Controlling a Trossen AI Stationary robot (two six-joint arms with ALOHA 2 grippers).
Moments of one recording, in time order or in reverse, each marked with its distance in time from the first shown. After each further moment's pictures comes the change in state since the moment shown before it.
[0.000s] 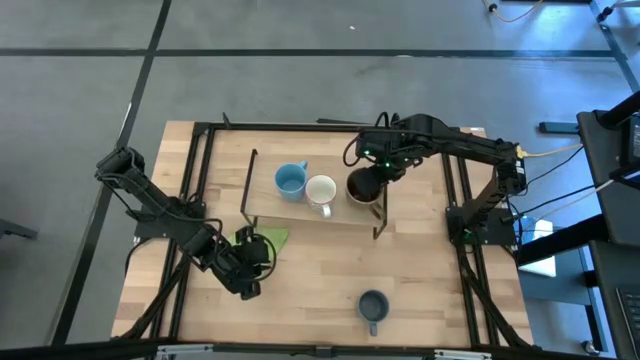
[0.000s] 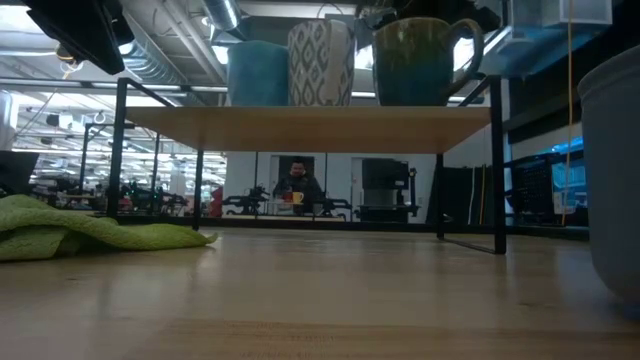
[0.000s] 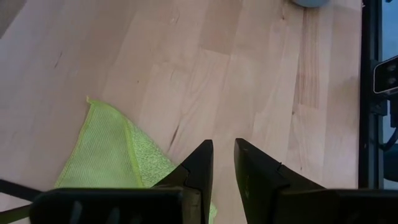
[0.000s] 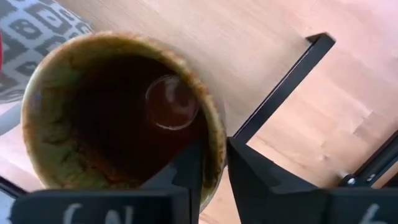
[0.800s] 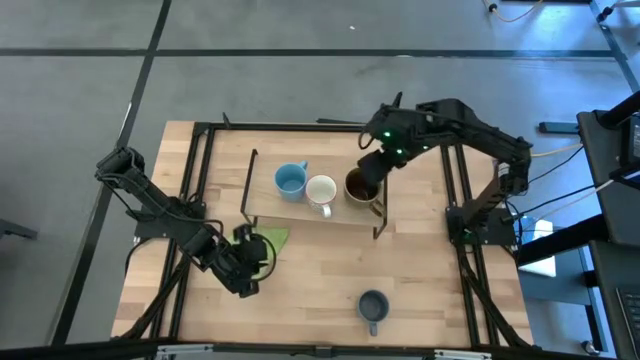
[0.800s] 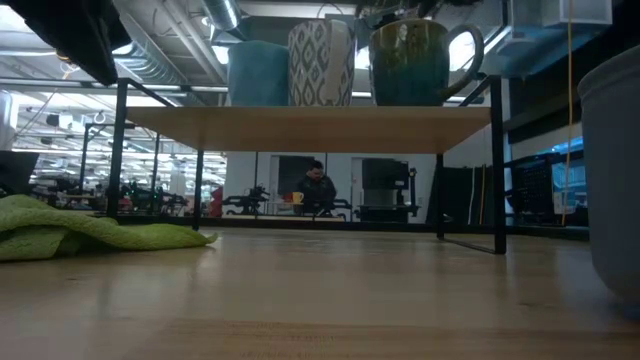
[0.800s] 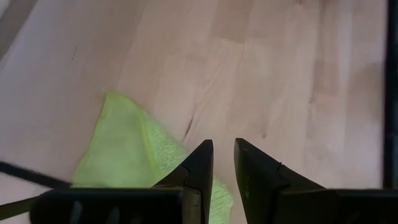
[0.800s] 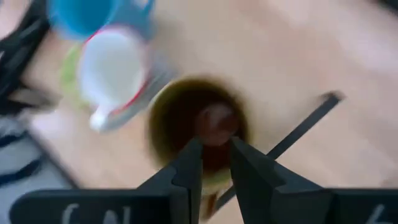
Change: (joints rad) left arm 0.001 0.000 0.000 -0.064 -0.007 0.007; right arm 0.022 -0.015 0.245 0.000 0.016 -0.094
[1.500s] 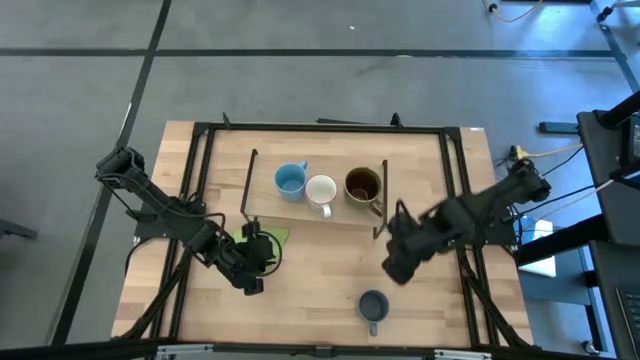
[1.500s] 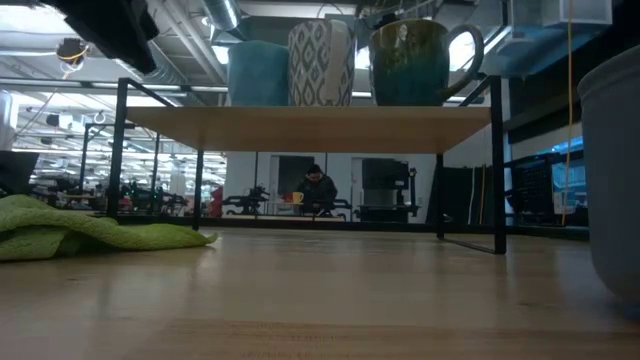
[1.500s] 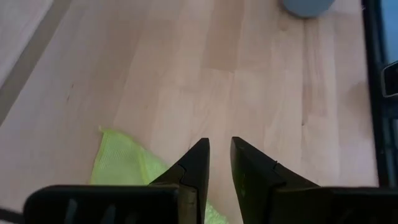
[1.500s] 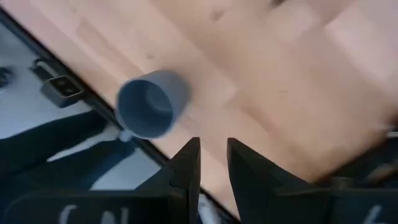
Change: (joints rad) left arm 0.042 0.000 0.000 0.106 -0.017 0.155; right arm 0.621 -0.101 -0.434 0.110 -0.083 0.567
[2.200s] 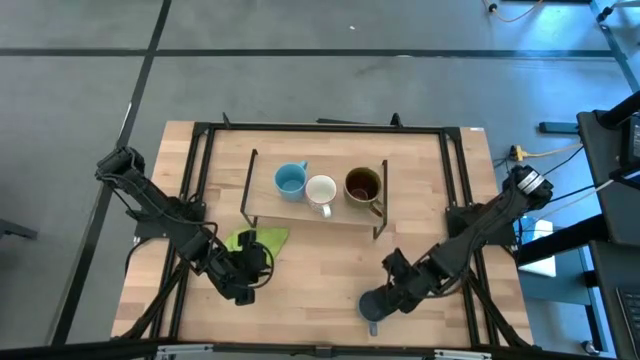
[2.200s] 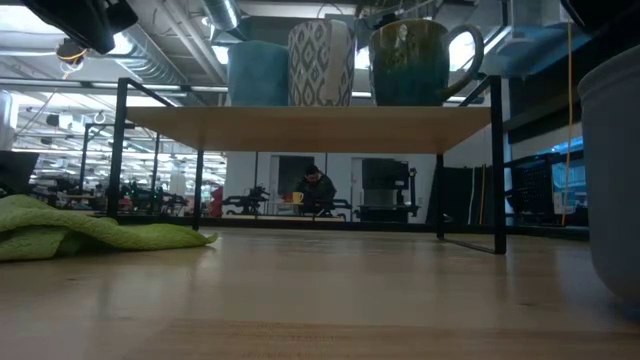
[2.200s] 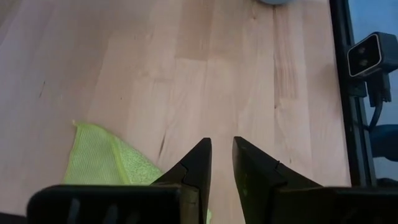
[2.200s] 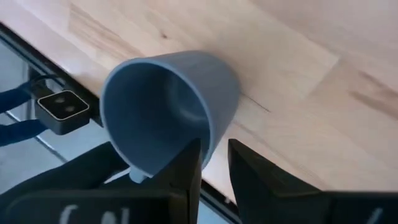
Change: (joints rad) left arm -0.086 0.000 0.000 0.007 0.003 -0.032; right arm 0.204 0.001 -0.578 0.777 0.090 0.414
